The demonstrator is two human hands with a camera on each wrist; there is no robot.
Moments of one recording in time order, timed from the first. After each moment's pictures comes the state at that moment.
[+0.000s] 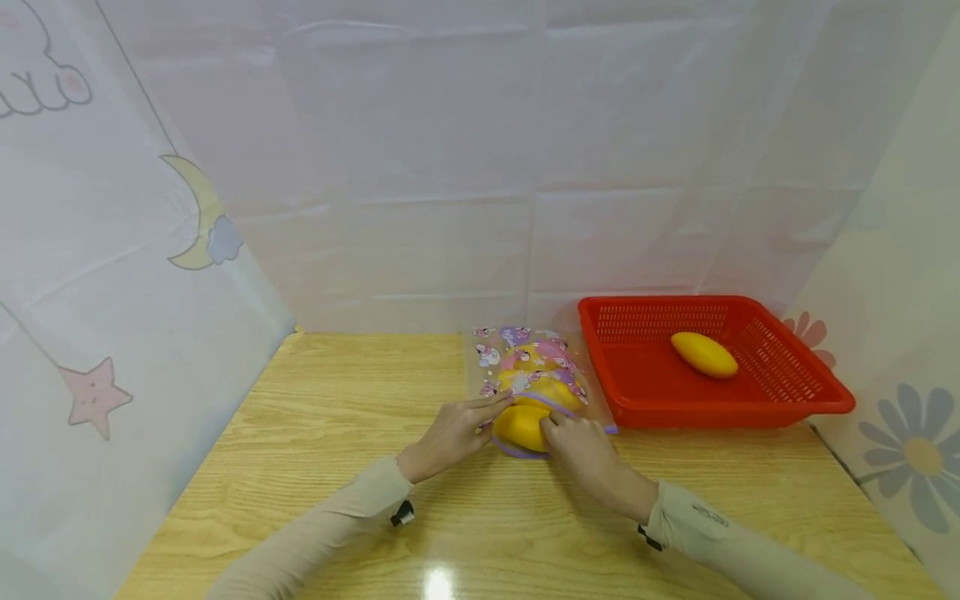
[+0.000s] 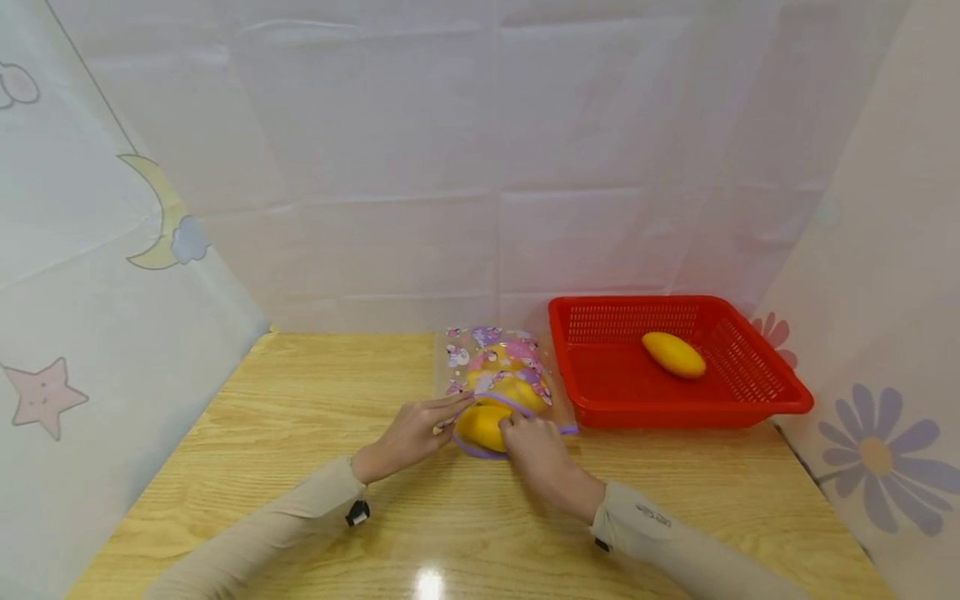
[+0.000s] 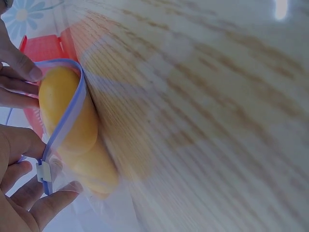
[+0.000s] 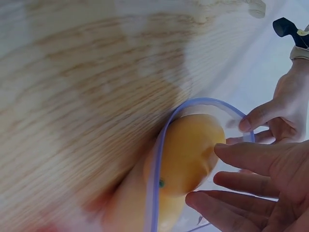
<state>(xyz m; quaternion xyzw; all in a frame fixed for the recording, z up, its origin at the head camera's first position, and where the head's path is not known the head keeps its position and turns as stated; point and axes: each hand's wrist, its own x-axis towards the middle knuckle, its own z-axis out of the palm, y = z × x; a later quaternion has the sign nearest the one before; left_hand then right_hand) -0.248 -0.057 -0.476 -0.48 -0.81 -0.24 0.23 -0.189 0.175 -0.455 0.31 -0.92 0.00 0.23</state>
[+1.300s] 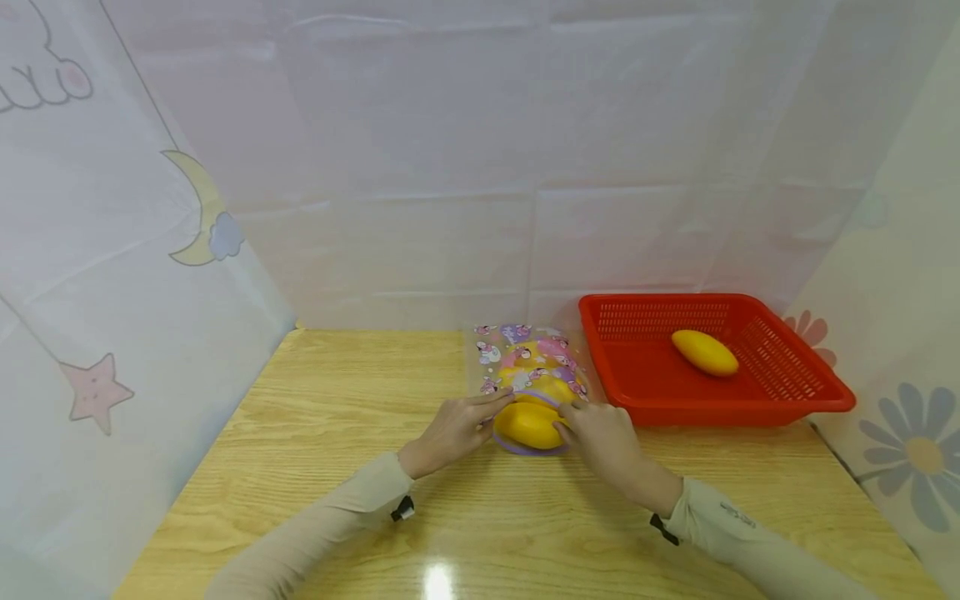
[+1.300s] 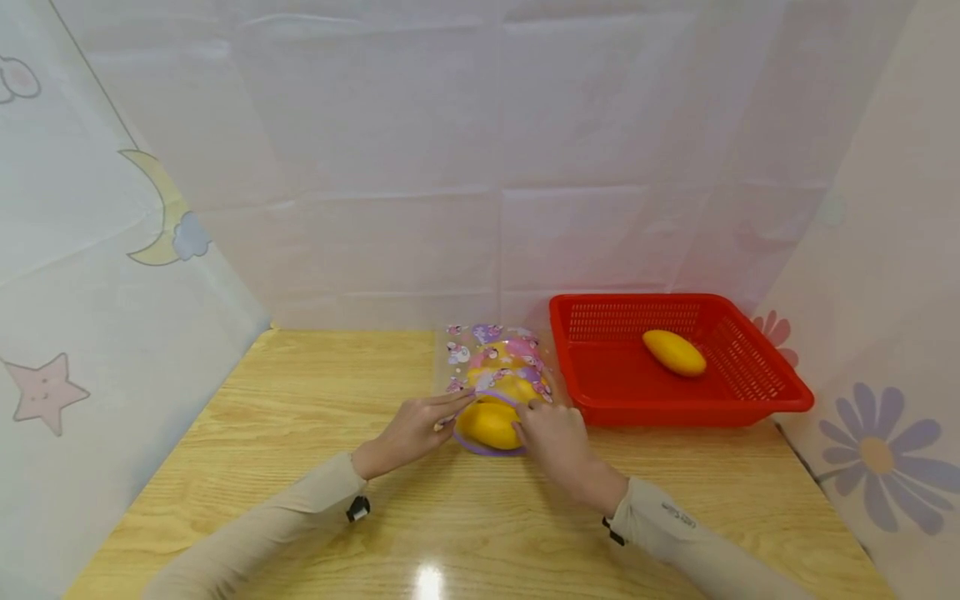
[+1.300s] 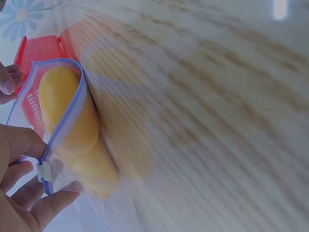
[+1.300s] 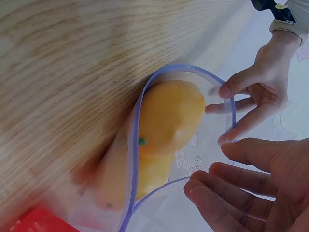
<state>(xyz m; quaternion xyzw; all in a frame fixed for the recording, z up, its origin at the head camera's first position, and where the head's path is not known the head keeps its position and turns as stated) -0.248 -0.057 -0.474 -0.48 -0.81 -0.24 0.22 -0.189 0.194 -0.434 0.27 -0.92 0.04 0.27</state>
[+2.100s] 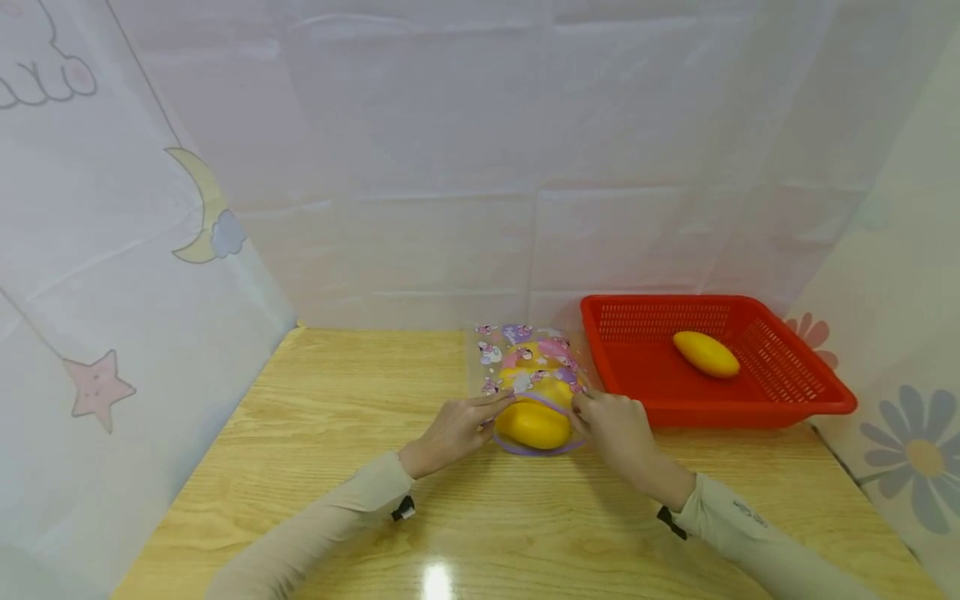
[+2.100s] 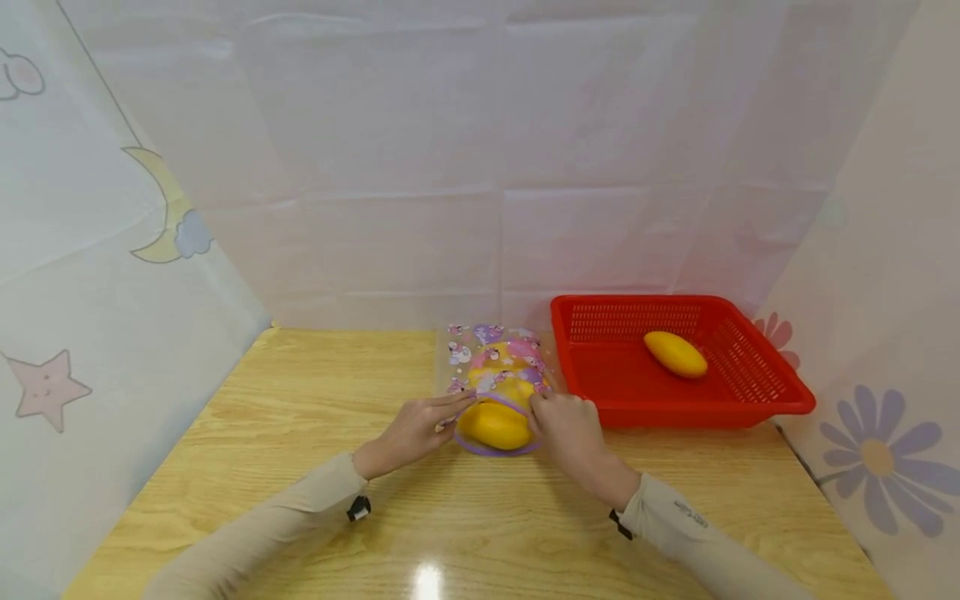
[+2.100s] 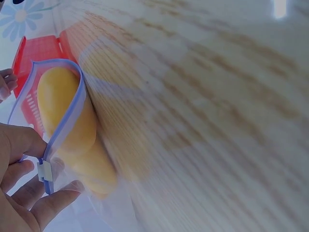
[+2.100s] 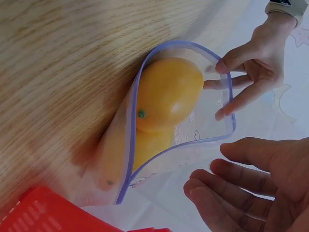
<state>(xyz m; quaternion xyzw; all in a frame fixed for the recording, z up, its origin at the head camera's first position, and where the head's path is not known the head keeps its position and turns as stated) -0.247 -0.057 -0.476 -0.48 -0.82 -0.24 0.21 -0.194 0.207 -0.424 0.25 -0.93 0.06 0.27</state>
